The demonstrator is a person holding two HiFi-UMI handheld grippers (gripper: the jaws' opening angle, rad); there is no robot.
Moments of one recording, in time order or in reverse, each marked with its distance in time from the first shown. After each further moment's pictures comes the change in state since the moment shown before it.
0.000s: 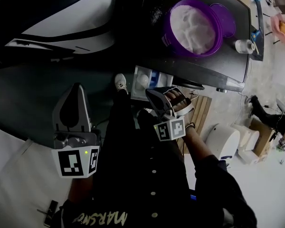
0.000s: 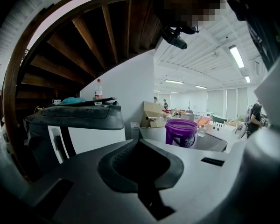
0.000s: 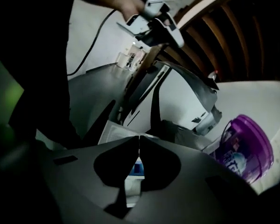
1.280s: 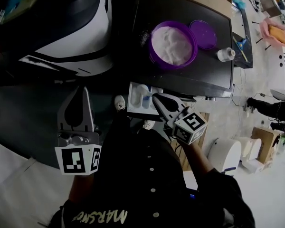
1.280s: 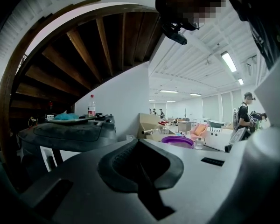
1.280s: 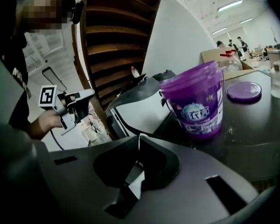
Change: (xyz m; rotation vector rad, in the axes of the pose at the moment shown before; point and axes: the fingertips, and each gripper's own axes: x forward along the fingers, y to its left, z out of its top) left arm 0.001 -0.022 0.063 0.040 -0.147 -0.040; right arm -0.071 -0.102 0.007 1.264 -0.316 0.026
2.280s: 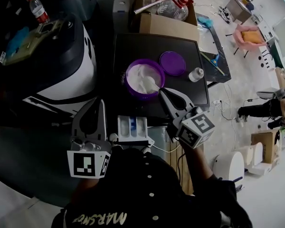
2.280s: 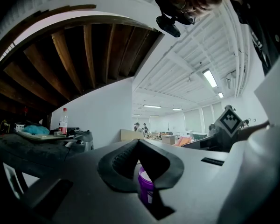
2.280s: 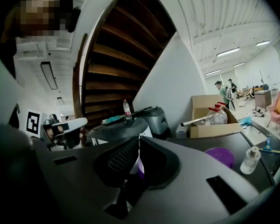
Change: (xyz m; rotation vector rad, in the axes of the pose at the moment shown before) left arm 0.037 -0.074 0.079 0.023 -0.201 -0.223; right arm -0.079 -0.013 0.183 -0.188 -0.314 -0.211
